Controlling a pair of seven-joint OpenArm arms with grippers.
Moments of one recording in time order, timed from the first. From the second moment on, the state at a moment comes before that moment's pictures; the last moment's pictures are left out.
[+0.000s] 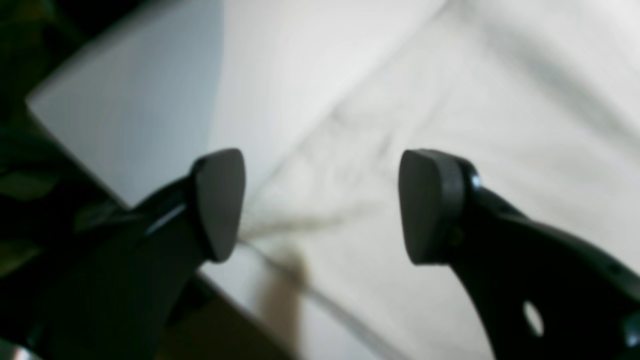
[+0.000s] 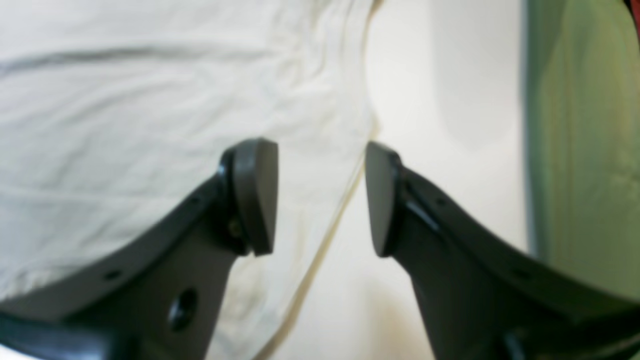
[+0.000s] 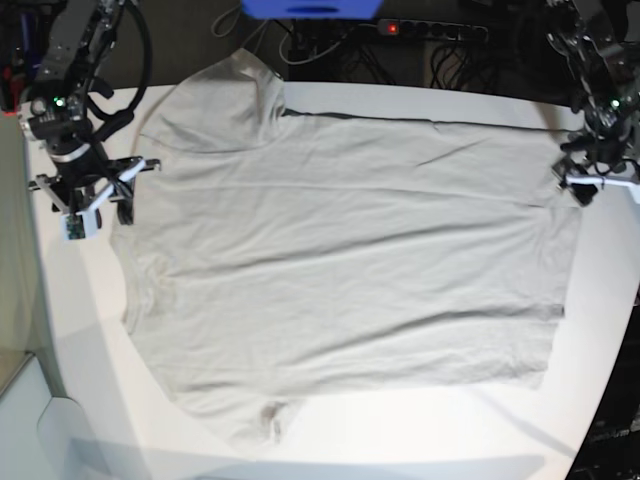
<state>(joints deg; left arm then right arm) 18.9 -8.9 -33.3 107.6 -22.7 4.5 45.4 -16.8 3.1 25.5 113.8 7.1 27.0 -45.4</state>
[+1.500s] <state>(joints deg) 13.8 -7.1 -46.5 86.9 -6.3 -23.8 39.7 -26.2 2.9 26.8 113.8 7.0 27.0 -45.2</state>
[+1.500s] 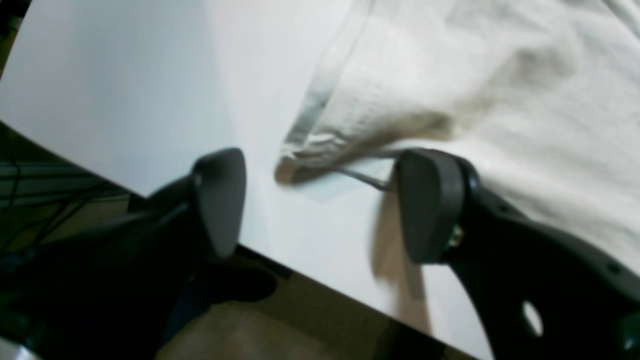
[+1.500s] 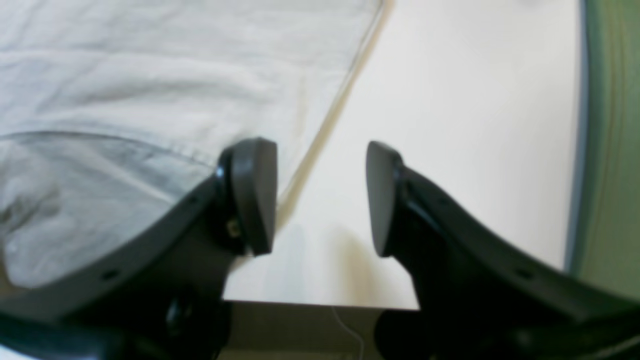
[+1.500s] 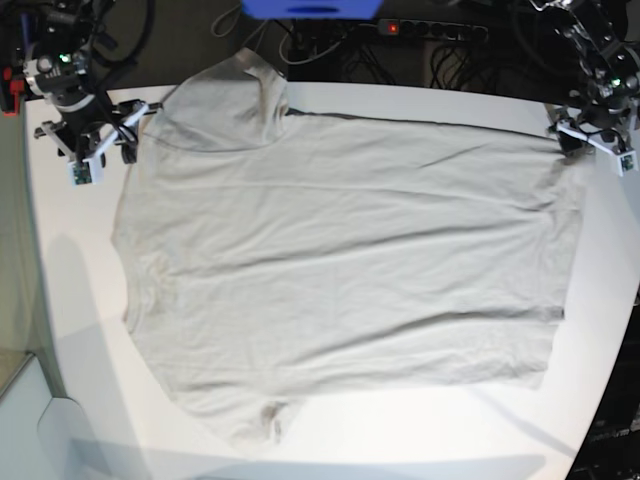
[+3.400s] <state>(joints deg) 9.1 -12.4 -46.6 79.7 -6.3 -23.7 39.7 -25.7 3.5 26.8 113.8 7.0 27.0 -45.2</state>
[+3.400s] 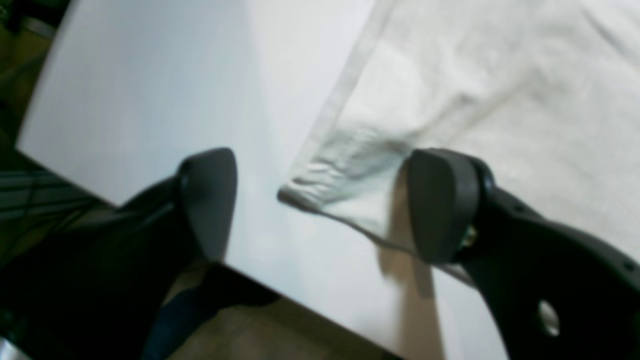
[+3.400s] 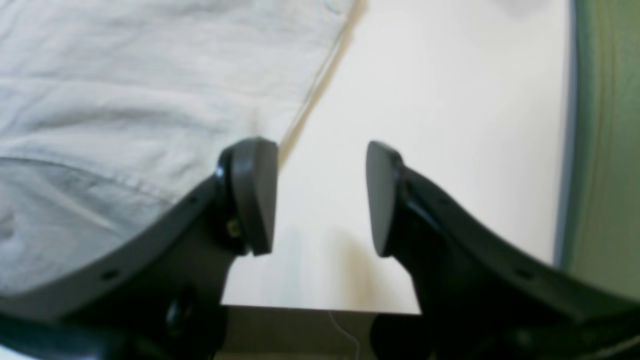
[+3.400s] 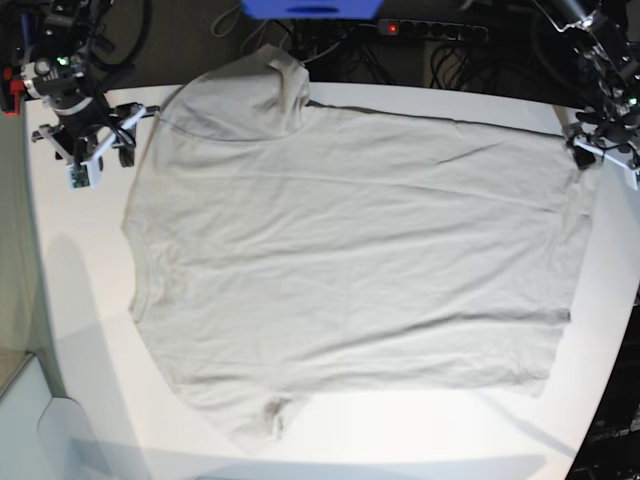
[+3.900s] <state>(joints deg) 8.5 -12.2 -46.5 79.2 -6.3 -23.8 39.8 -24.9 3.5 26.7 113.8 7.0 27.6 -45.6</state>
